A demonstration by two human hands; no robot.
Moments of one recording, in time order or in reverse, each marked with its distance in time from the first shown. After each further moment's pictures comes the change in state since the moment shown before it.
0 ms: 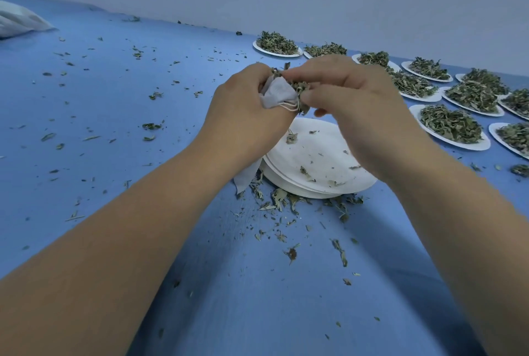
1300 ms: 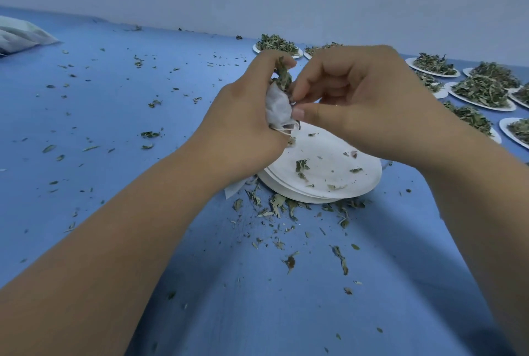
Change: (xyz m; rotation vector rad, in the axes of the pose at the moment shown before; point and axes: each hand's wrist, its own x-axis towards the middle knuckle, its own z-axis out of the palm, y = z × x) left_hand -0.004 0.003 -0.008 0.097 -0.108 0.225; right_hand 0.000 -0.010 -0.026 -0.309 -0.186 -0.168
